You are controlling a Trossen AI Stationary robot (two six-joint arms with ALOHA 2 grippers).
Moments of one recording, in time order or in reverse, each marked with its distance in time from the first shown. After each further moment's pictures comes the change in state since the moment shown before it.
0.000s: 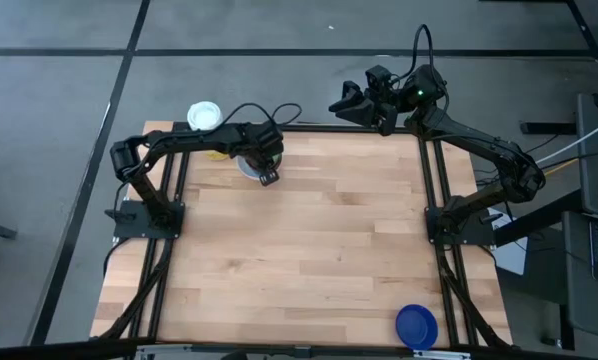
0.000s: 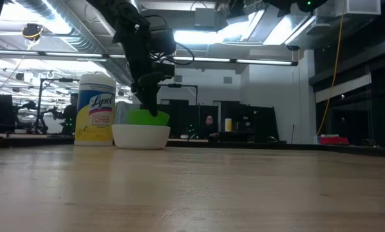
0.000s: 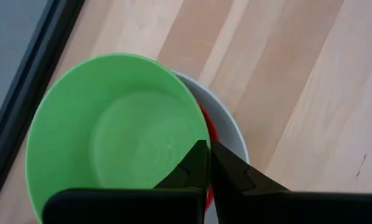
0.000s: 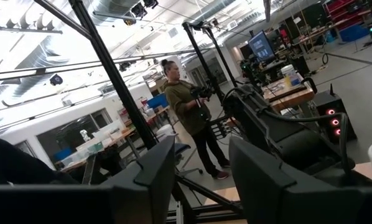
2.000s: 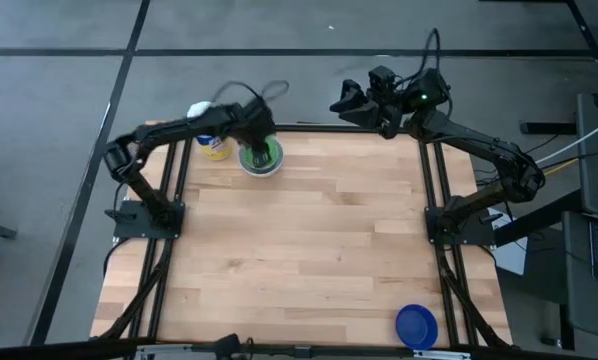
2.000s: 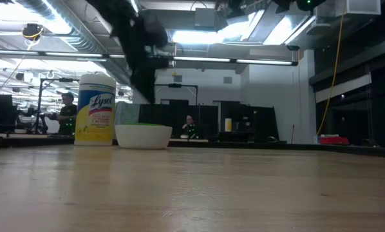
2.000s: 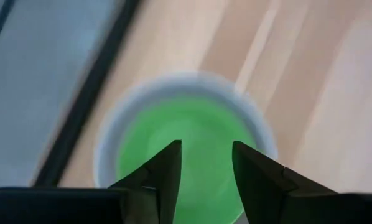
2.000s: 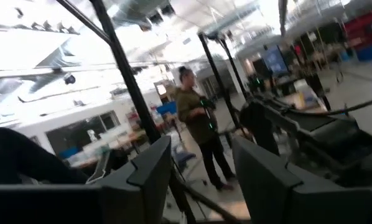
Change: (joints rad) left arm 0.133 -0.047 0.074 -0.070 0.087 0.135; right arm 0.030 0.000 0.000 0.099 0.013 0.017
